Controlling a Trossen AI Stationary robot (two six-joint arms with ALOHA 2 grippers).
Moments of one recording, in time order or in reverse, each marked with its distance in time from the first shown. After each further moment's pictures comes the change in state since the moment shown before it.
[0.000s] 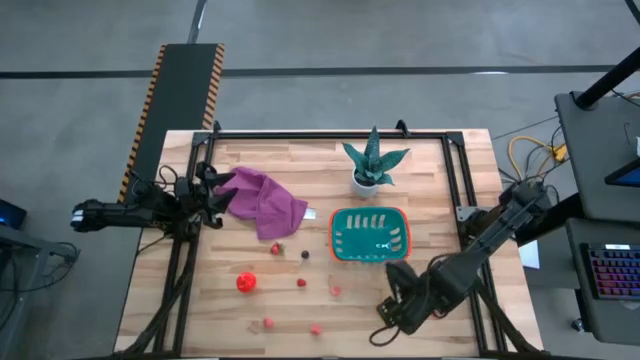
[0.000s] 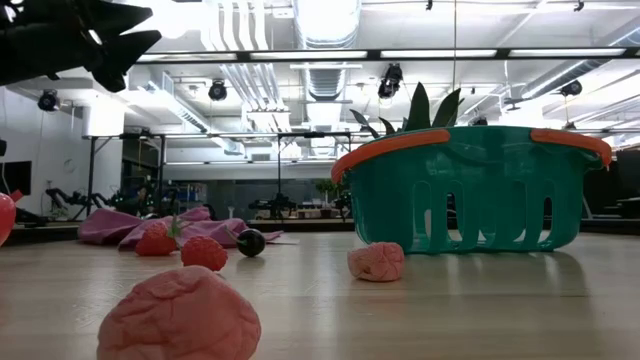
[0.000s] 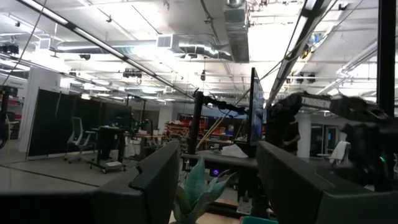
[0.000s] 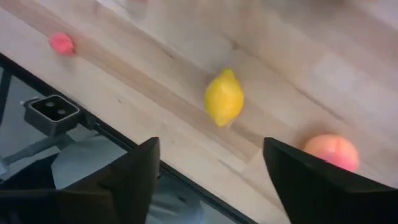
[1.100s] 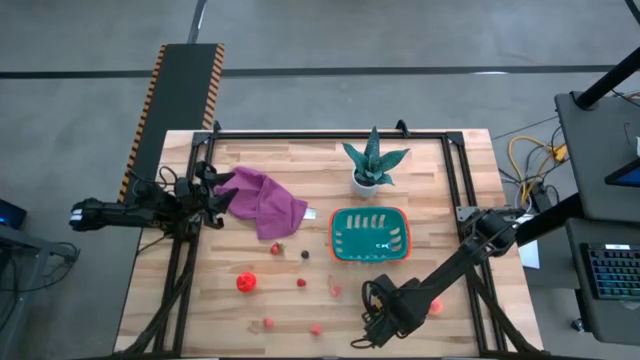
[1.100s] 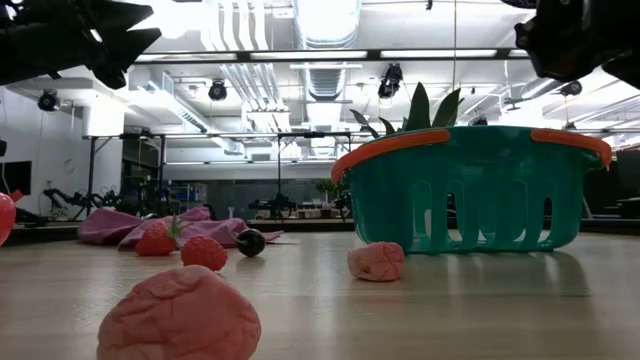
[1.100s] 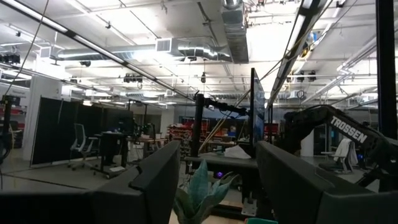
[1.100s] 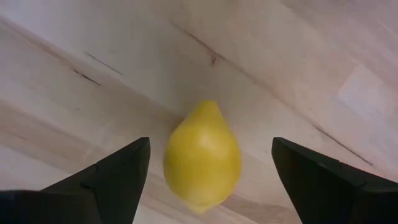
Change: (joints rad) left arm 0.000 0.030 -0.001 0.035 0.005 0.040; right arm -0.011 0.328 -0.001 0.038 0.015 -0.016
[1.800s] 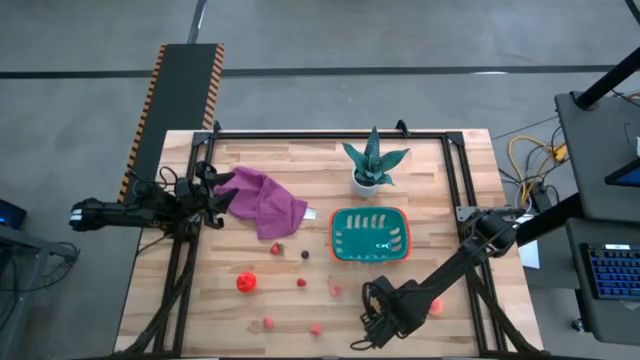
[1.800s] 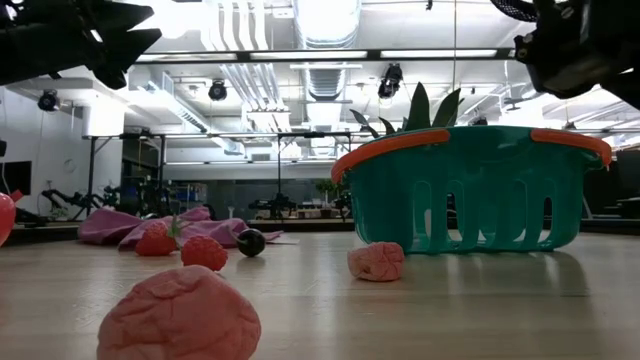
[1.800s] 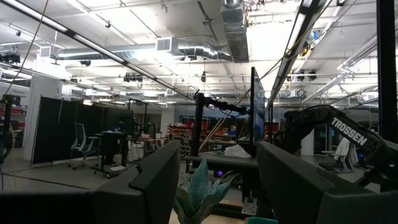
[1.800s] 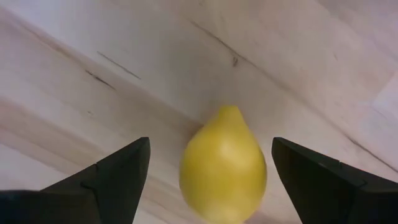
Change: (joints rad) left arm 0.000 0.002 0.000 -0.001 -0.001 0.001; right arm 0.007 0.001 -0.048 0.100 0.020 0.000
